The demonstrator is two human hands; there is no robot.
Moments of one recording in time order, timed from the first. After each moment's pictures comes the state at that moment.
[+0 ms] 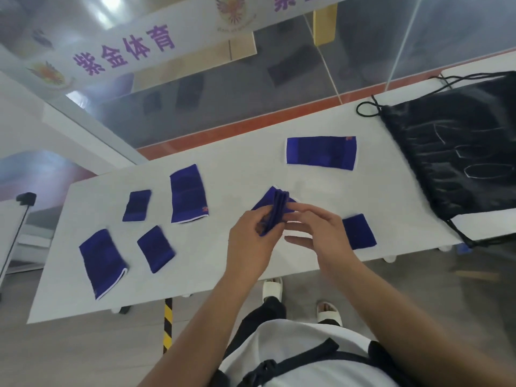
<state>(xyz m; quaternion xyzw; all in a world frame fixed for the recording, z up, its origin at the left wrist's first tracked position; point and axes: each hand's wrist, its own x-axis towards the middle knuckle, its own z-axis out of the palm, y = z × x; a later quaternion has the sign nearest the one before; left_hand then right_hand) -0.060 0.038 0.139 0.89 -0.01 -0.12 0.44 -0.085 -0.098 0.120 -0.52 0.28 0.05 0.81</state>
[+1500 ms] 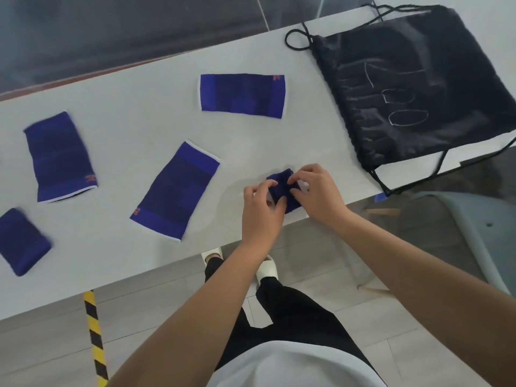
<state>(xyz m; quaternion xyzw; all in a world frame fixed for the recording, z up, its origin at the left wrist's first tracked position) -0.081 -0.098 -0.026 0.86 -0.04 -0.19 0.47 -0.097 -0.242 -0.012 -0.90 0.19 0.10 0.37</state>
